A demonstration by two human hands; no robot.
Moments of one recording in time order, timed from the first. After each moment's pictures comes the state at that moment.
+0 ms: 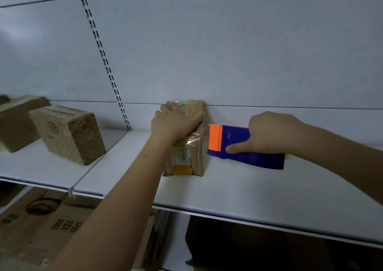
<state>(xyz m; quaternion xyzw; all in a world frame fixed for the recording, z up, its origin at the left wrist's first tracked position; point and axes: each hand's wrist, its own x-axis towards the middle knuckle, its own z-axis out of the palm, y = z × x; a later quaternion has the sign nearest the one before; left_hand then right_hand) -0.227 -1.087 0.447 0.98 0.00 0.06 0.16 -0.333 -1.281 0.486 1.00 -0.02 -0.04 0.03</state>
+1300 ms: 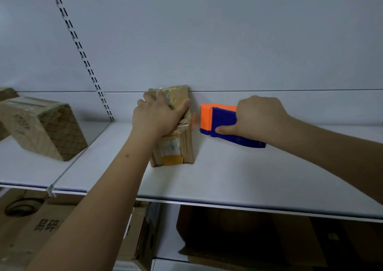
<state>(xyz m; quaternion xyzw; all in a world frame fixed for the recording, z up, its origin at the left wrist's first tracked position) -0.232 -1.080 0.435 0.99 -0.04 0.11 0.09 -0.322 -1.284 0.461 0.99 -0.03 0.09 0.08</state>
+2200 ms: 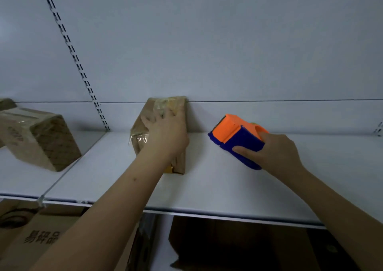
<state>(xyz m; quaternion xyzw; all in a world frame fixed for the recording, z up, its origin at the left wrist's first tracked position) -0.259 -1.118 0.428 0.99 -0.13 0.09 0.00 -0.341 -1.355 0.376 0.96 -0.06 0.23 -0.16</state>
